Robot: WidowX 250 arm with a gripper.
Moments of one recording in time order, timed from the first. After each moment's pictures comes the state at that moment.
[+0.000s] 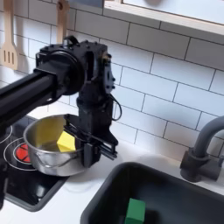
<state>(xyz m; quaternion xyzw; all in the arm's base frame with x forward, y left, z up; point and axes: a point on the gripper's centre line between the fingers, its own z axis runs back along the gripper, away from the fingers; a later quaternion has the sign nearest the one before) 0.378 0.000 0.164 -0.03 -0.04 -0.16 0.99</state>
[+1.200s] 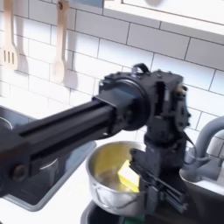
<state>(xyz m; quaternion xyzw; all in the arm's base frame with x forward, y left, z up) 0.337 -0.118 0.165 -0.07 -0.04 -0.30 0.95</state>
